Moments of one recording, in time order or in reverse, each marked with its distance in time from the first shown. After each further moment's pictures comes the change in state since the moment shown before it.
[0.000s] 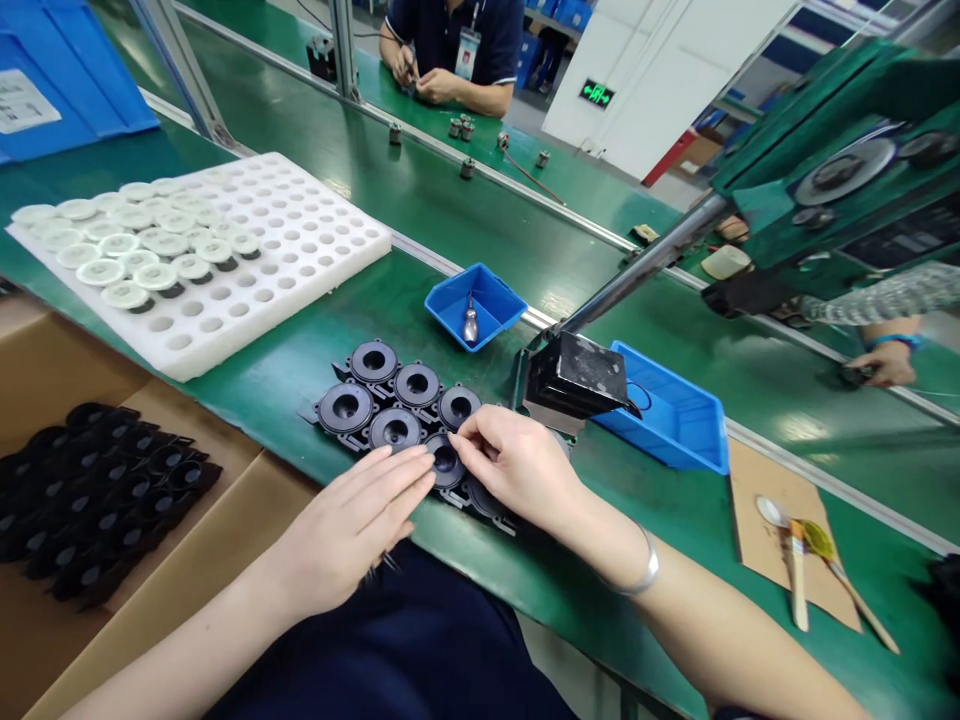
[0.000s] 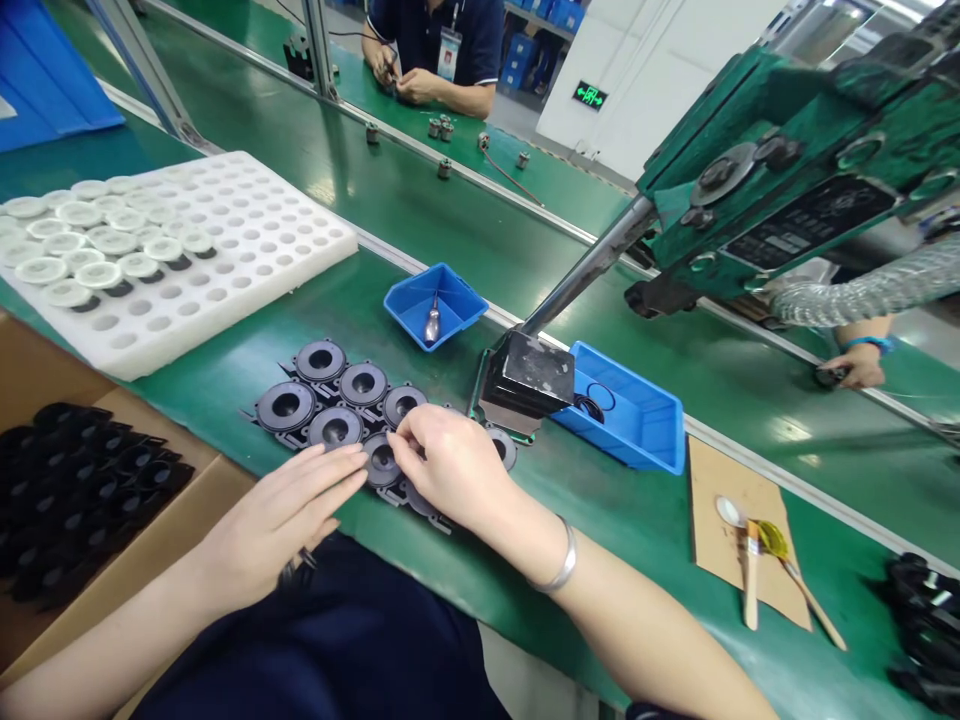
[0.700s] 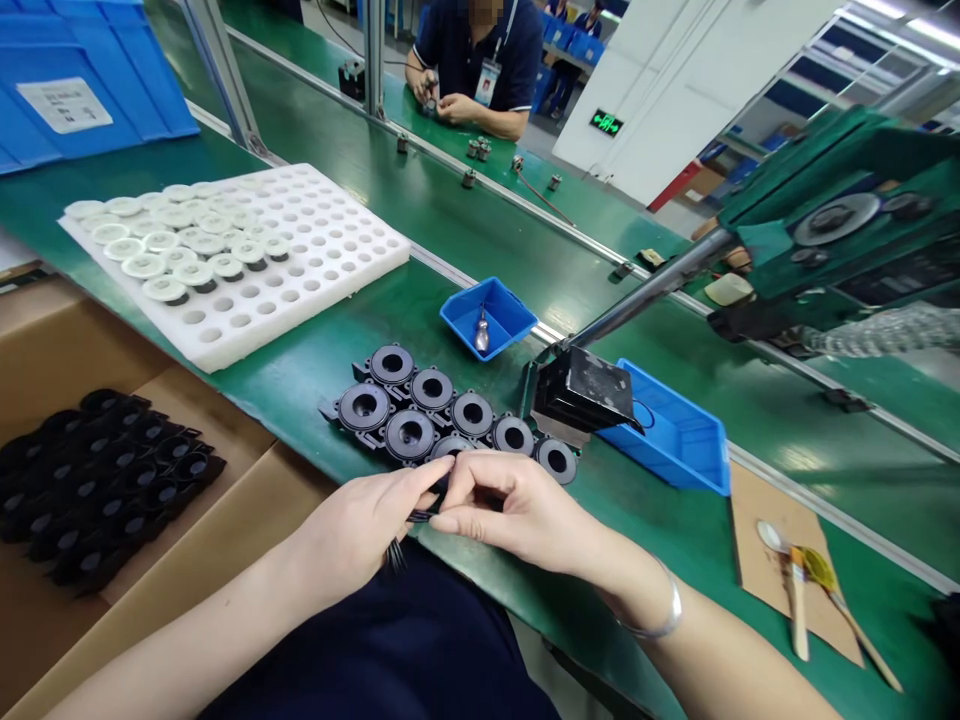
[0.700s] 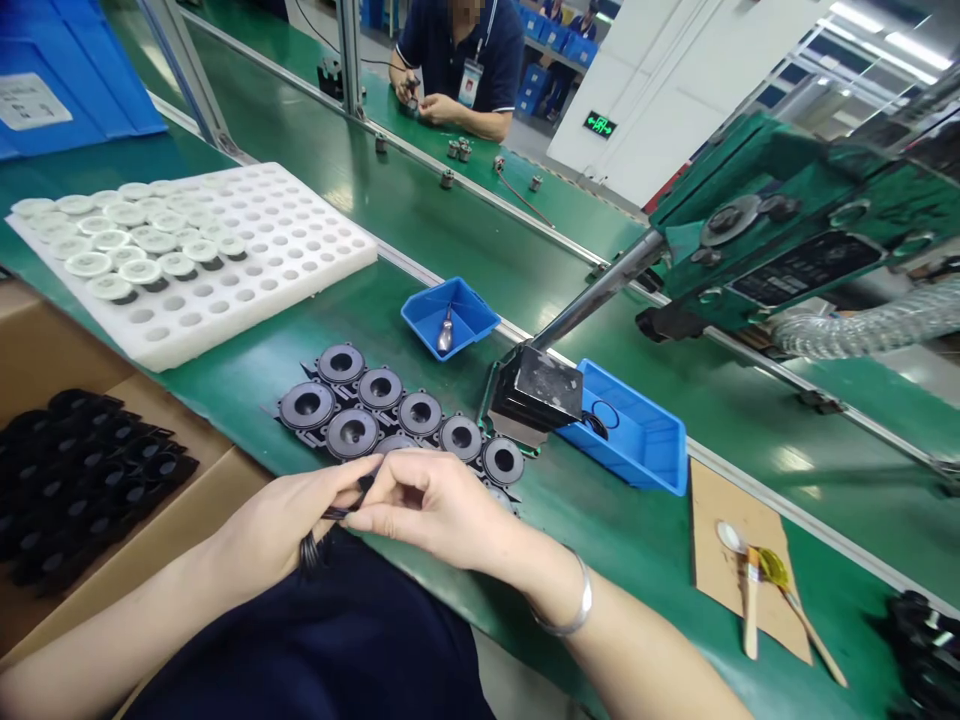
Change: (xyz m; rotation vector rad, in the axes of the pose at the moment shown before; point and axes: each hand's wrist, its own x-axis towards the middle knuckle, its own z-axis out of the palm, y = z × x) left_hand 0.006 0.007 -0.004 -0.342 -0.006 -0.223; right_hand -0.006 -0.032 -0.015 0.795 -0.377 0.109
